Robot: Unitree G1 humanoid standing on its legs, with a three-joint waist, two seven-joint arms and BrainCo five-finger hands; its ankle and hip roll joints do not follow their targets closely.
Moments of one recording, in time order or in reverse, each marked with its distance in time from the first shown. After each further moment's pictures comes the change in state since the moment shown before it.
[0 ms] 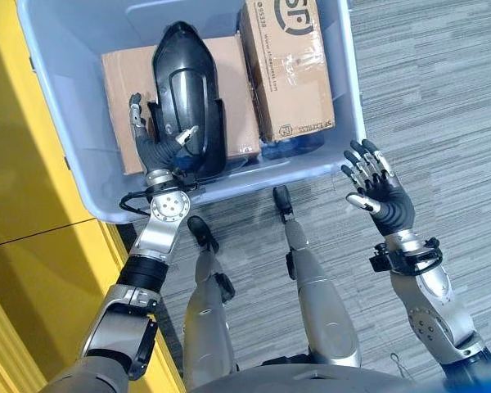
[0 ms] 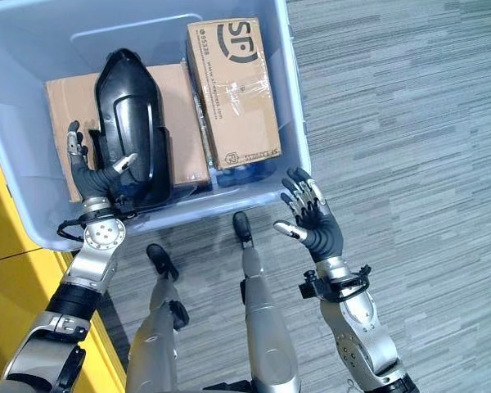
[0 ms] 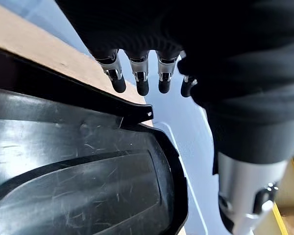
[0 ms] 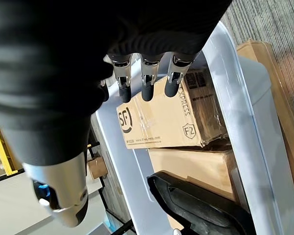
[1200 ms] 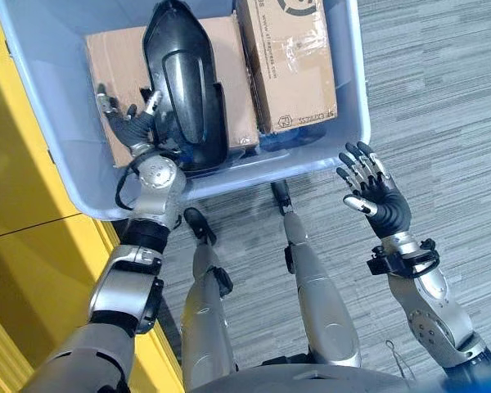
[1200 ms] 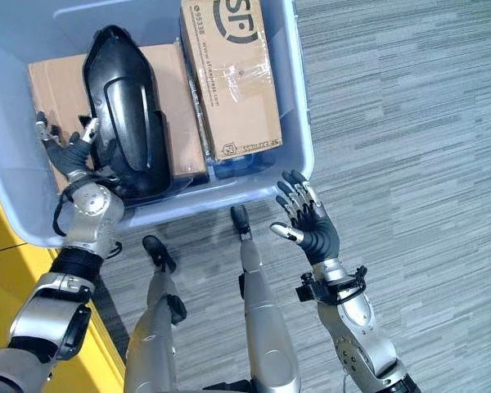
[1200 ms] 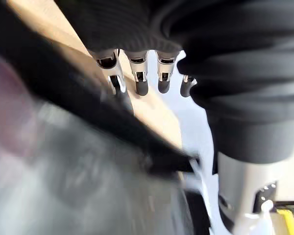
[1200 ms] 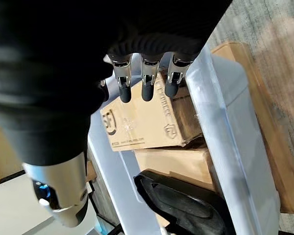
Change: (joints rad) left arm -0.249 0.052 0.024 0.324 -0.364 -0.100 0.054; right arm 0.000 -0.039 0.055 -0.019 0.041 -0.009 -0.035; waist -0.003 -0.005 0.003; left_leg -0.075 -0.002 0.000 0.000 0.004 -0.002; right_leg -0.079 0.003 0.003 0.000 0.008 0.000
